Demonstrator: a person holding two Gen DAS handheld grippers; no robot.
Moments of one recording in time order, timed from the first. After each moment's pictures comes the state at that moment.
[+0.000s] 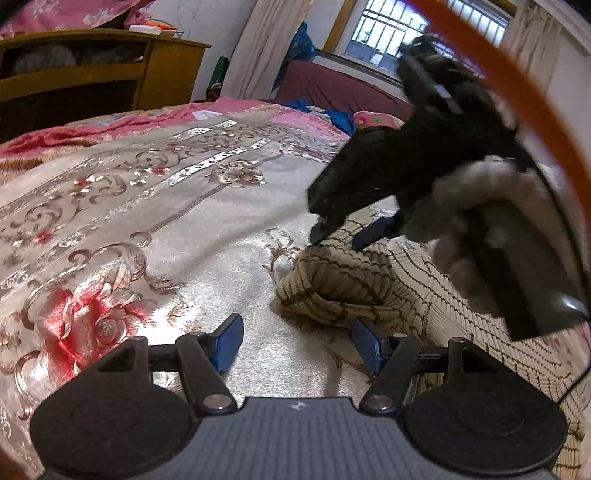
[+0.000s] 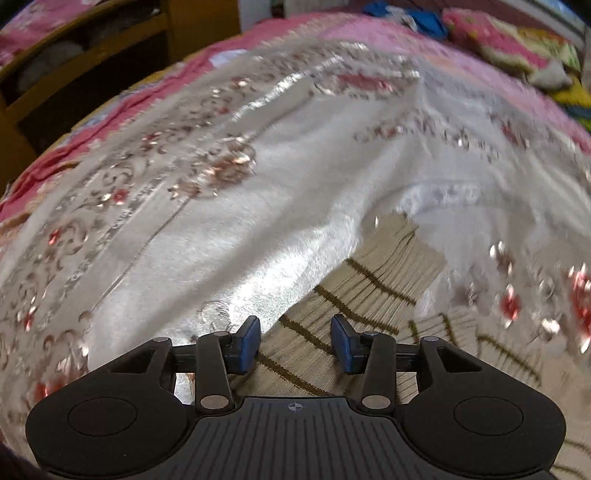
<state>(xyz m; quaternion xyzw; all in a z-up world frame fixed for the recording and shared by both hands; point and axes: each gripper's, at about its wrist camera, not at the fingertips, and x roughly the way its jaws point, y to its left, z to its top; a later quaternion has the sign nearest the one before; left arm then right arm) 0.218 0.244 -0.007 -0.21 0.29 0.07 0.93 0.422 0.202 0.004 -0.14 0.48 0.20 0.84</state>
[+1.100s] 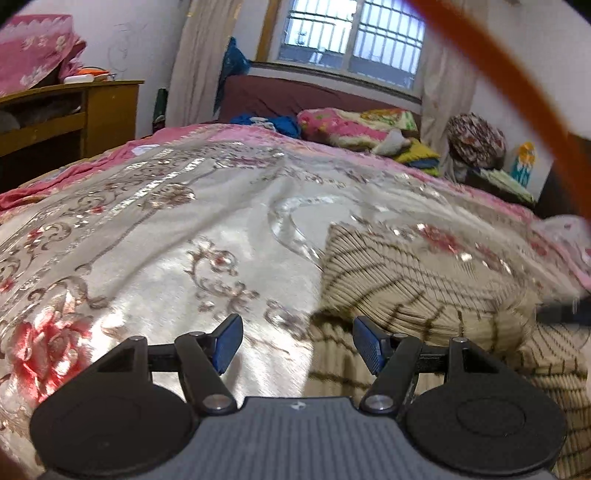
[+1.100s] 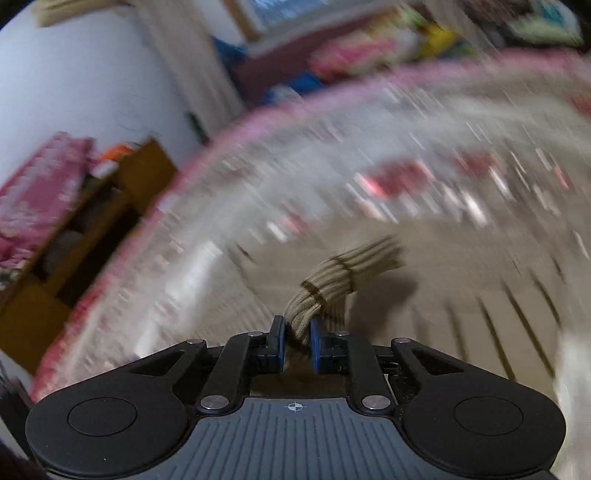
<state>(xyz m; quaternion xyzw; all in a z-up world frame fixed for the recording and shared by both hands) 0.214 0.182 0.000 -0.11 0.28 0.01 0.95 0.266 -0.116 0.033 0.15 0.38 0.17 0.90</state>
